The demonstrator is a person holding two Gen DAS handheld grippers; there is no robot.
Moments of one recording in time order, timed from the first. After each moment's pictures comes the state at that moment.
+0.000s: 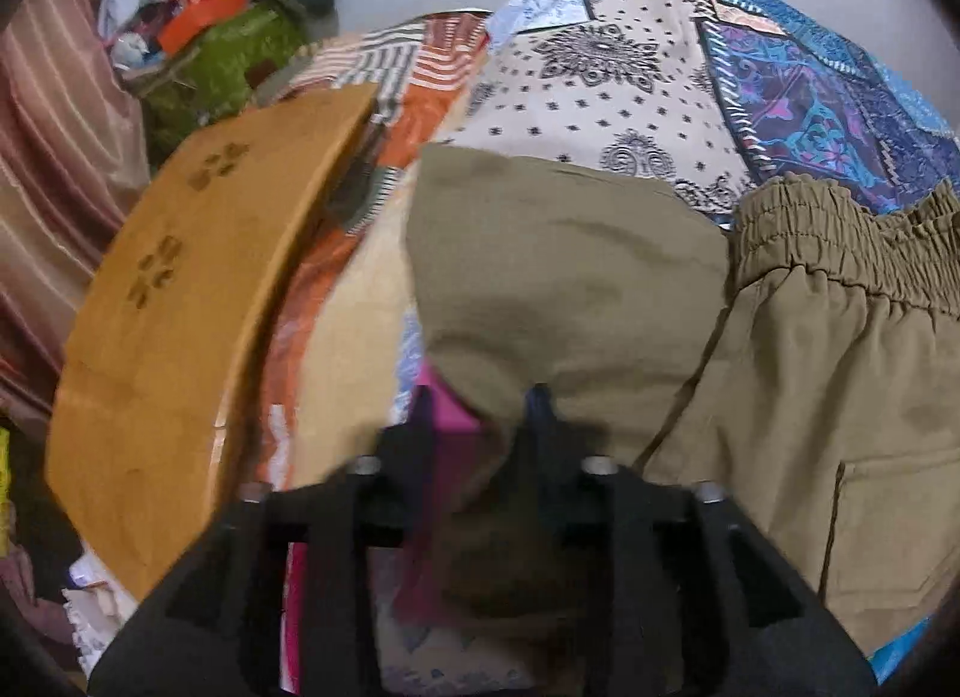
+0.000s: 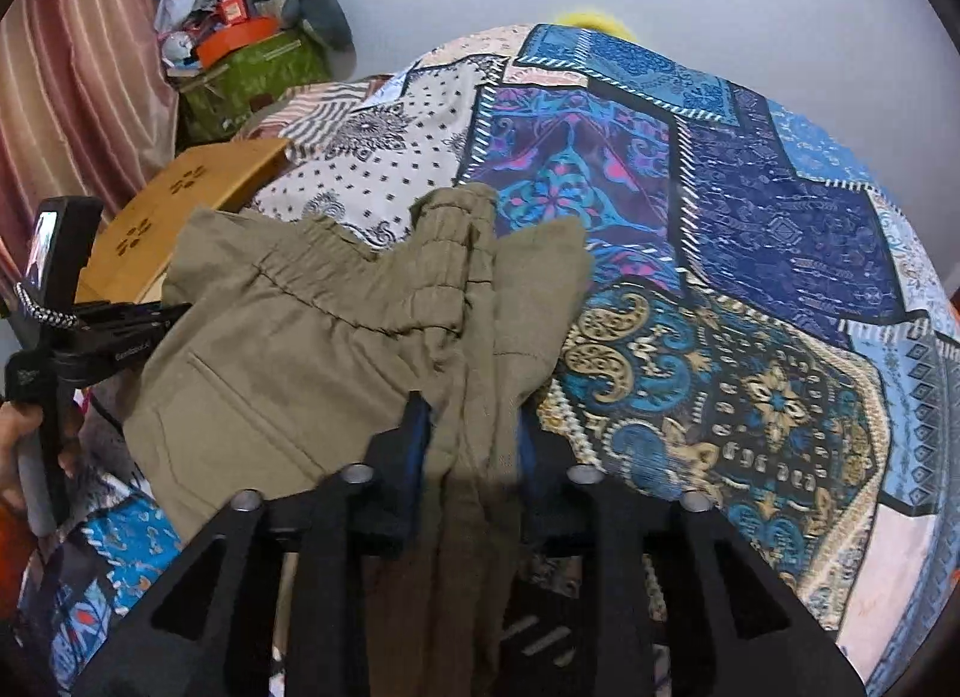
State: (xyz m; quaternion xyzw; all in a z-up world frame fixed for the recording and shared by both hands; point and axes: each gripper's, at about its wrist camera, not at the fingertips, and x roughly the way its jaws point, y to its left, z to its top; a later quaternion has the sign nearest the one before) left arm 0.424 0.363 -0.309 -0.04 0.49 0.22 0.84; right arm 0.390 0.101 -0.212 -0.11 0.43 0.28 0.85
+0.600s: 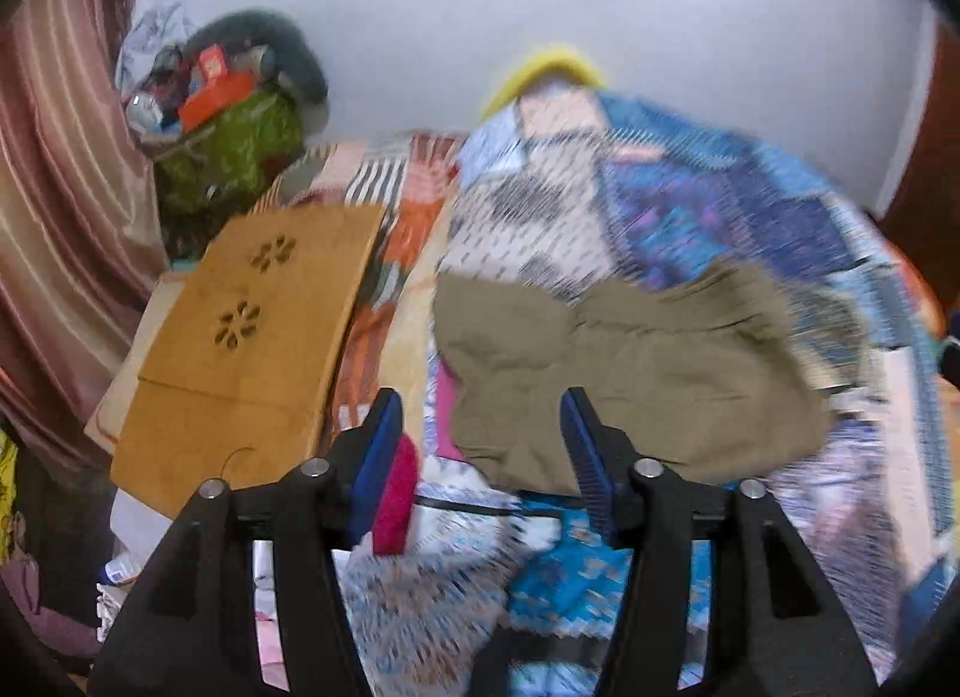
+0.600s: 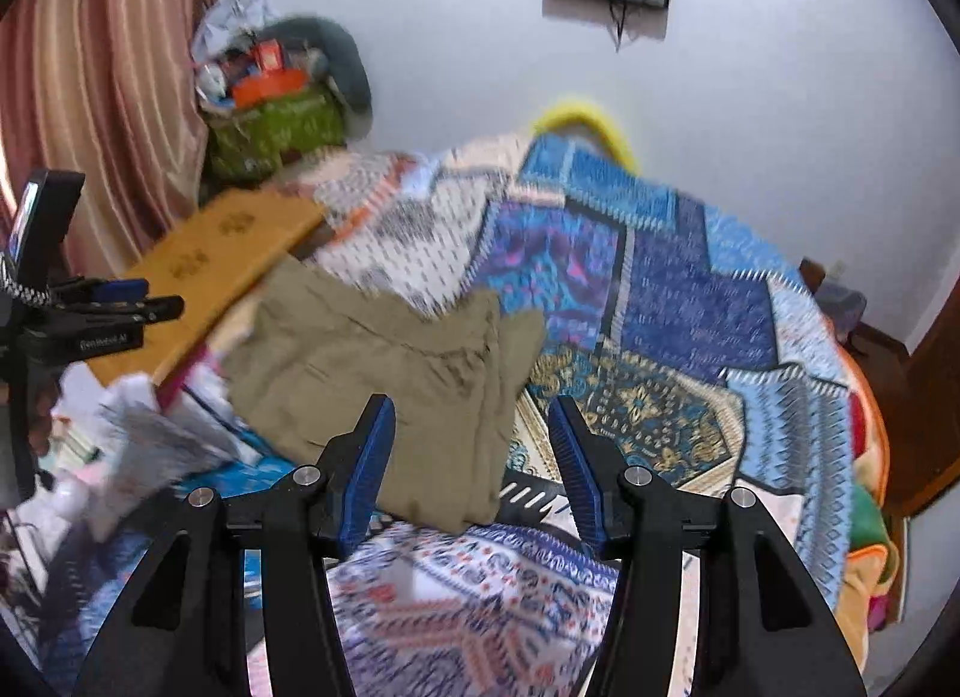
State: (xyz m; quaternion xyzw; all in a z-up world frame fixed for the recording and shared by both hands) left arm 0.300 0.297 -0.133 -0.04 0.40 0.16 0.90; right arm 0.286 0.065 -0.085 -0.12 0.34 0.29 0.89
